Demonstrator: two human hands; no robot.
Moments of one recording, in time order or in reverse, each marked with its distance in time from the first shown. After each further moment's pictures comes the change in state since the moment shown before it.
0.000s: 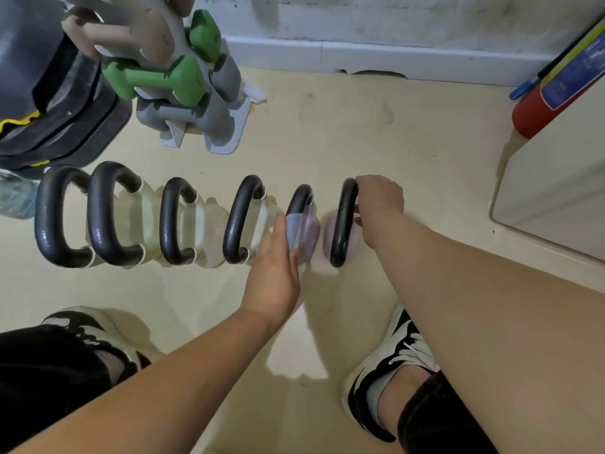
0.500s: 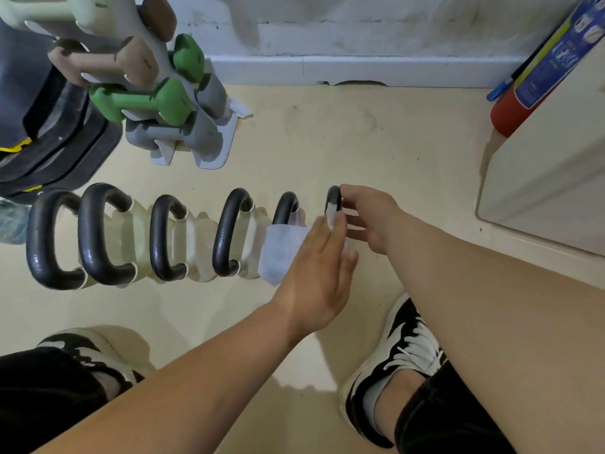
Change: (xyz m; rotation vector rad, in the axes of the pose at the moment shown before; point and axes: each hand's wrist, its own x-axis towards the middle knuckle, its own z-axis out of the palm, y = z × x) left_hand 0.002 0.057 0.022 0.051 -0.226 0.344; right_hand 0.004 0.005 -0.028 0.058 -0.253 0.122
